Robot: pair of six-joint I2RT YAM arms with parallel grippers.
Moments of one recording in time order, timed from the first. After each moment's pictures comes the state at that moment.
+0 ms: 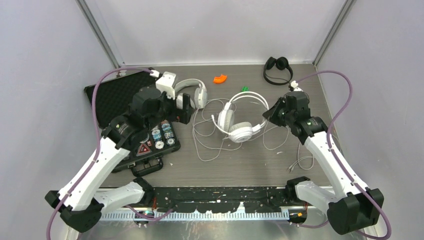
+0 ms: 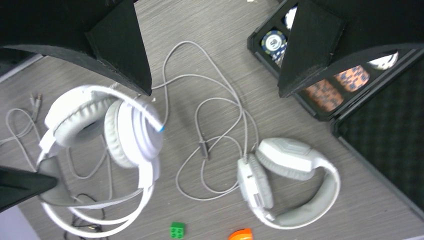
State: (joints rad) left arm -0.65 0.99 1.25 -0.69 -0.17 -0.21; right arm 0.23 1.03 0.92 -0.55 -0.01 0.67
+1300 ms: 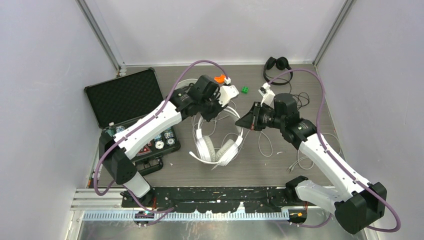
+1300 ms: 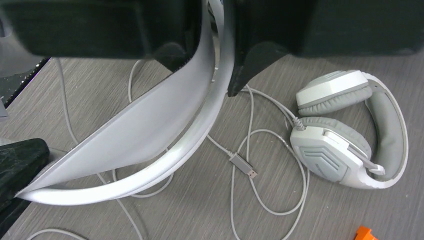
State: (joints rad) left arm -0.81 1.60 1.58 -0.81 0.05 0.29; right arm 0.43 1.03 0.88 -0.34 -0.49 0.62
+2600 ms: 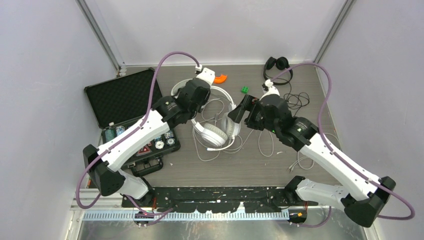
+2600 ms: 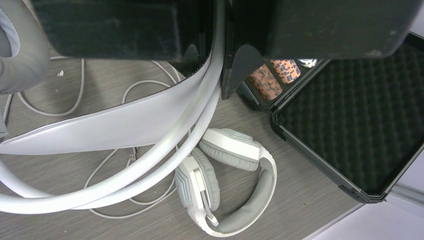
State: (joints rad) left arm -0.83 1.42 1.47 -0.69 -0.58 -0.05; right arm 0.70 1.02 1.09 -0.56 0.08 0.85
